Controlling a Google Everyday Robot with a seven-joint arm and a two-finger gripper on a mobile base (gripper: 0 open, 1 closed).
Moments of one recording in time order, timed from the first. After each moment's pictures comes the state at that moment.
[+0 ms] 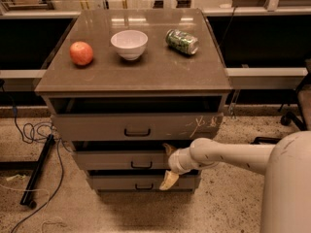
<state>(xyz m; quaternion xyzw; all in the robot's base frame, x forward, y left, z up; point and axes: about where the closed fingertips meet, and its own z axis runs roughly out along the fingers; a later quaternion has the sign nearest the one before) 0.580 -0.038 0.415 -0.66 0.67 0.13 0.32</state>
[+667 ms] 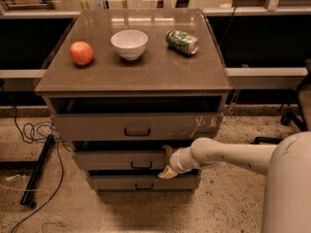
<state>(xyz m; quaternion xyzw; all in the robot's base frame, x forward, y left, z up) 0.580 -0.038 0.415 -0.66 0.67 0.13 0.32</state>
